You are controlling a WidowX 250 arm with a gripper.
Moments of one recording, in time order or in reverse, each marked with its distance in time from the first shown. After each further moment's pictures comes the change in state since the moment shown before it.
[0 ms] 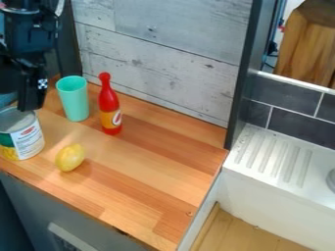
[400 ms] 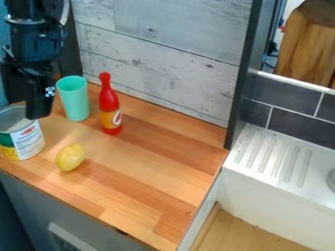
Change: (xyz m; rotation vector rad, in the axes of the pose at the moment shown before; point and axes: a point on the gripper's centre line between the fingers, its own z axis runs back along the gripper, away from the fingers) arm 0.008 -0.006 -0.011 -0.044 -0.023 -0.001
